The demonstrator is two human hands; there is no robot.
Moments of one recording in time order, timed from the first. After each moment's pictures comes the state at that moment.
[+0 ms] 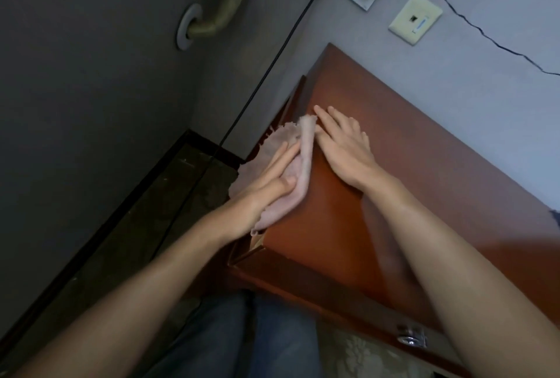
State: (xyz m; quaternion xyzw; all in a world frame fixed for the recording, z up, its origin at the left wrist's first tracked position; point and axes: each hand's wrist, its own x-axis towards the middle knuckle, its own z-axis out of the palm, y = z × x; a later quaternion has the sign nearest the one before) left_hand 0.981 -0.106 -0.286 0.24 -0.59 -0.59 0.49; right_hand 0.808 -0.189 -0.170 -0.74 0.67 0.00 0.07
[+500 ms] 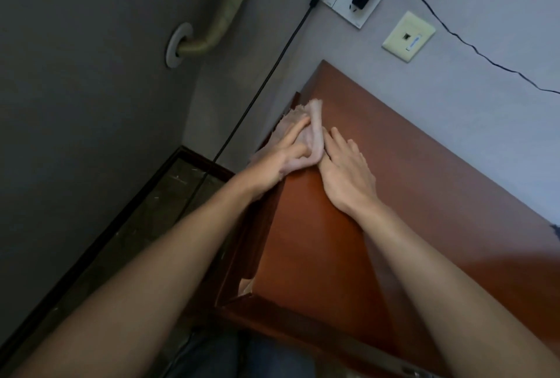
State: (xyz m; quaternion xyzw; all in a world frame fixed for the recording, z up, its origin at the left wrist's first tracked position) left_hand 0.955 -0.238 -0.278 0.35 -0.64 -0.52 0.44; right_hand 0.801 -0.196 -0.175 -0.73 0.68 -0.03 0.04
